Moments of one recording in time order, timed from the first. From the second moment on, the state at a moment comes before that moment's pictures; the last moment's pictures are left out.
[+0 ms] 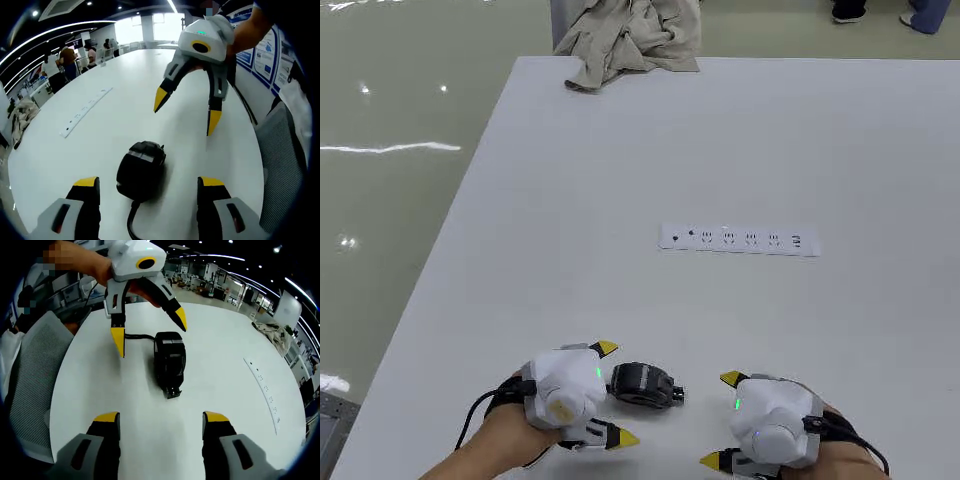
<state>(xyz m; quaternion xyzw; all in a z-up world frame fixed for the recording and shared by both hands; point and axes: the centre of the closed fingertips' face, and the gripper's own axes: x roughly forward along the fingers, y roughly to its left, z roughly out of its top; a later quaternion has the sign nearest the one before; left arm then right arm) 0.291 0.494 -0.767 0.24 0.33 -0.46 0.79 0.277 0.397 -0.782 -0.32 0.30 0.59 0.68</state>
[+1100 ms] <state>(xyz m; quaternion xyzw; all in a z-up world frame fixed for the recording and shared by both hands) 0.301 0.480 -0.782 0.28 0.32 -0.51 0.75 0.294 0.417 -0.805 -0.33 0.30 0.61 0.65</state>
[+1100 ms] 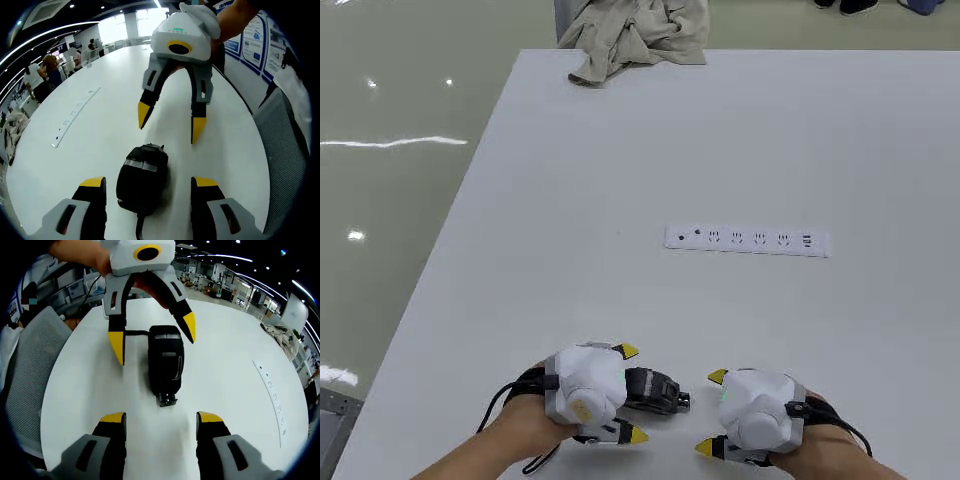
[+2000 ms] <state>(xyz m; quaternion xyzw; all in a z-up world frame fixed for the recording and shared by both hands) 0.304 0.475 -0.793 0.30 0.32 -0.53 0.73 0.300 0.430 -0.815 -0.33 0.29 0.64 0.63</state>
